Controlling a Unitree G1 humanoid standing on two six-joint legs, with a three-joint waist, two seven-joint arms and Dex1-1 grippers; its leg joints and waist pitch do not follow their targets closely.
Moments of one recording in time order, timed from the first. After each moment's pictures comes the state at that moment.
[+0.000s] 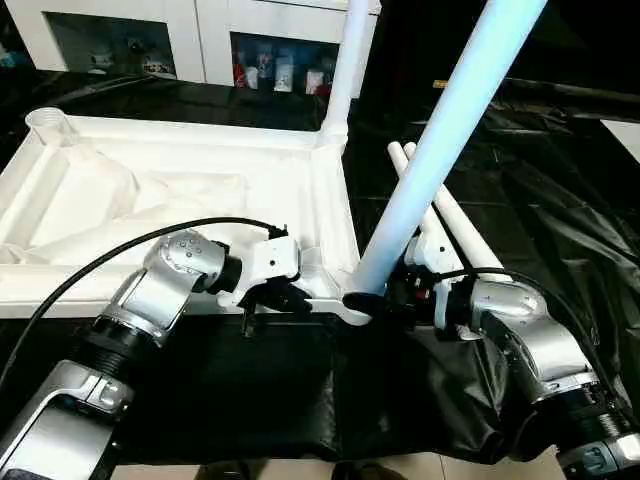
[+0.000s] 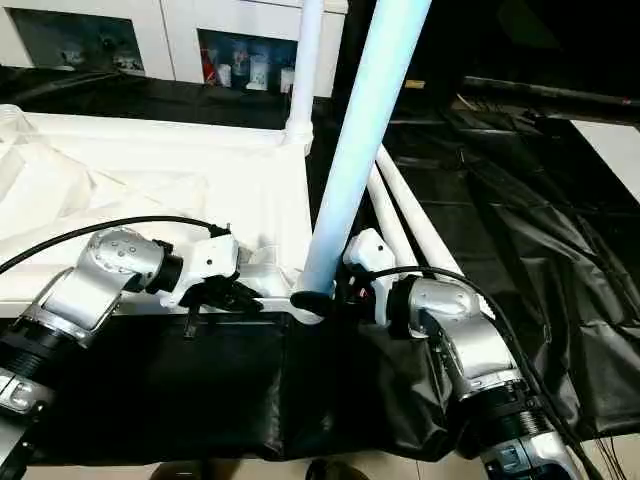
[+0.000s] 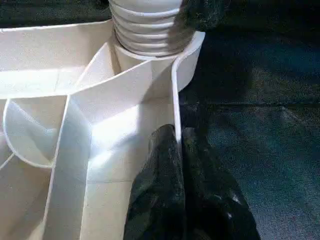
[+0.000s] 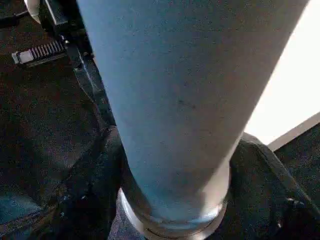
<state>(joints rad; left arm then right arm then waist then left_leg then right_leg) -0.63 0.47 -0.36 0.39 0.07 0.15 -1.30 -0.39 -0.37 0.20 0.25 0.25 0.22 0.98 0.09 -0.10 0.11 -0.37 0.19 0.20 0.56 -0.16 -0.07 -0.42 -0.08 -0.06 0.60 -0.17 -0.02</state>
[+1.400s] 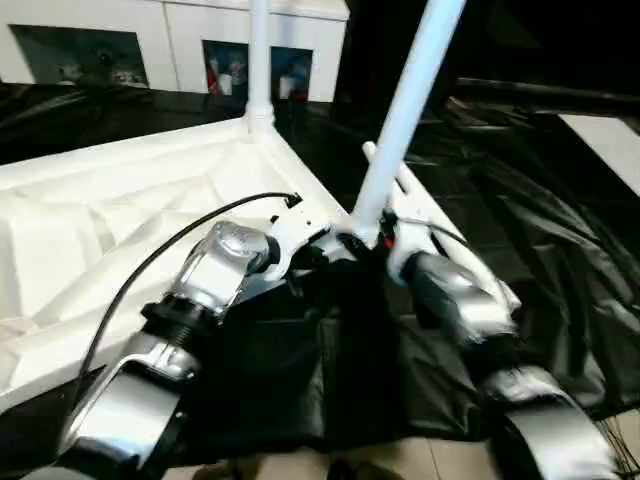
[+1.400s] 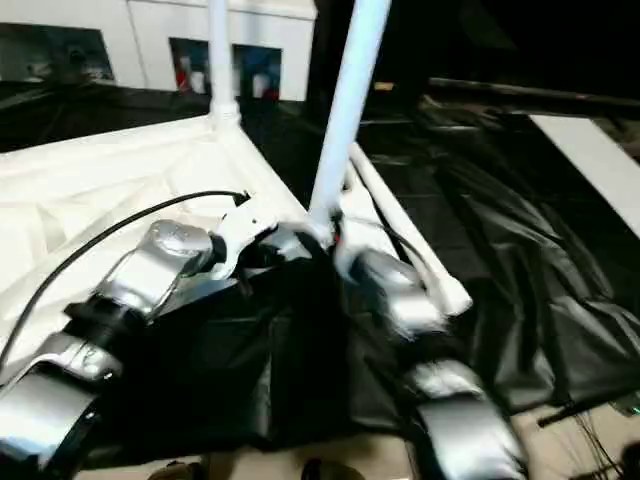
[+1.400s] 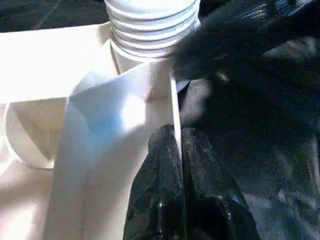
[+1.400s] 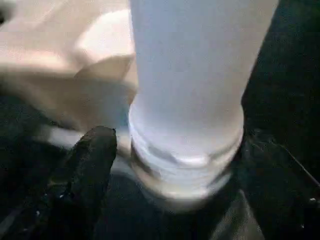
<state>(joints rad) -0.74 0.29 -0.31 0.54 0.15 0.34 -0.96 -0.58 -0.22 0.09 0.67 0.17 0.12 0.71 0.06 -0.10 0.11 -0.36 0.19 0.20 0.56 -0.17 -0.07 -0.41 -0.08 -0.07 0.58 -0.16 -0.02</state>
